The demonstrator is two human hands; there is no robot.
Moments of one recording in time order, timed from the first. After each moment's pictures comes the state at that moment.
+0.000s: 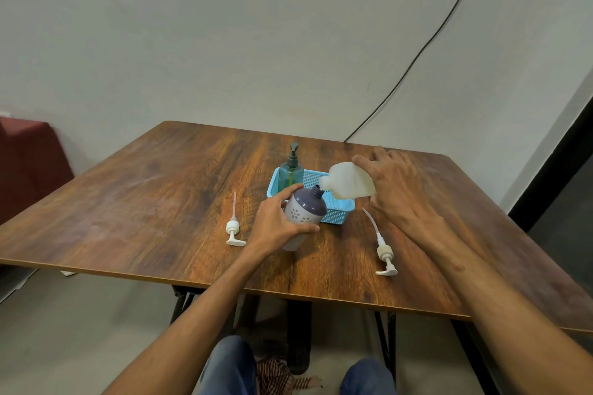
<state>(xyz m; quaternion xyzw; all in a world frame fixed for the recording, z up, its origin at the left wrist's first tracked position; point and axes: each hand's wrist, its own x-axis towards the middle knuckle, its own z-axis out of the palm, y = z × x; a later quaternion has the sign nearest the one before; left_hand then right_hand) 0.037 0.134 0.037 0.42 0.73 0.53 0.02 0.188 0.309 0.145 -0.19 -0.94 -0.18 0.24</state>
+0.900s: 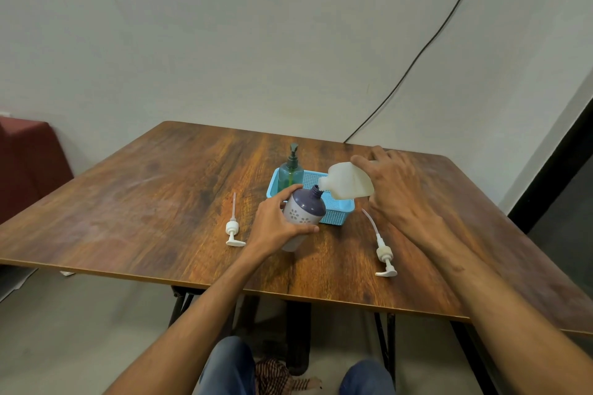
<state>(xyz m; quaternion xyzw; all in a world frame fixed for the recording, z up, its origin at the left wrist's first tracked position) 0.039 0.133 0.038 0.42 0.74 0.53 0.03 0.188 0.306 0.147 -0.19 -0.94 -0.17 0.24</state>
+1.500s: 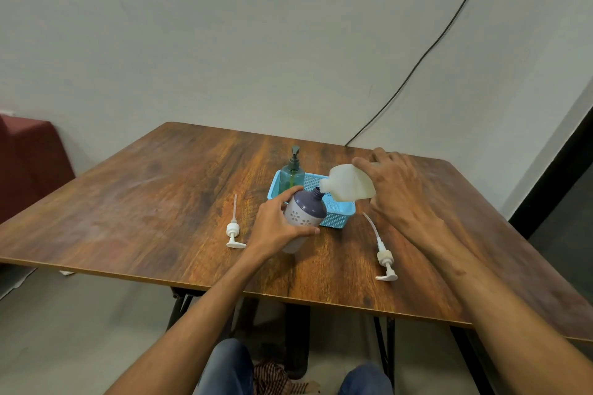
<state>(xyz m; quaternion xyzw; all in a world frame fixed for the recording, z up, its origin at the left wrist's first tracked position) 0.040 0.132 0.041 0.41 0.73 0.54 0.03 0.187 0.307 0.149 -0.18 -0.94 -0.17 0.24</state>
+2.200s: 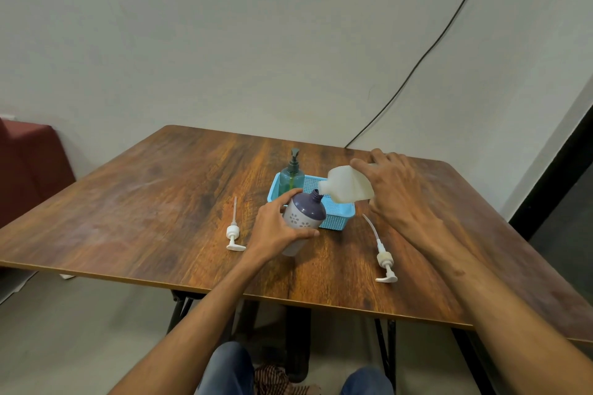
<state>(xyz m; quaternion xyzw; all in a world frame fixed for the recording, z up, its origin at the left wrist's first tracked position) 0.038 0.133 0.038 0.42 0.73 0.54 0.02 0.184 0.309 0.148 -0.18 -0.94 -0.17 0.24</state>
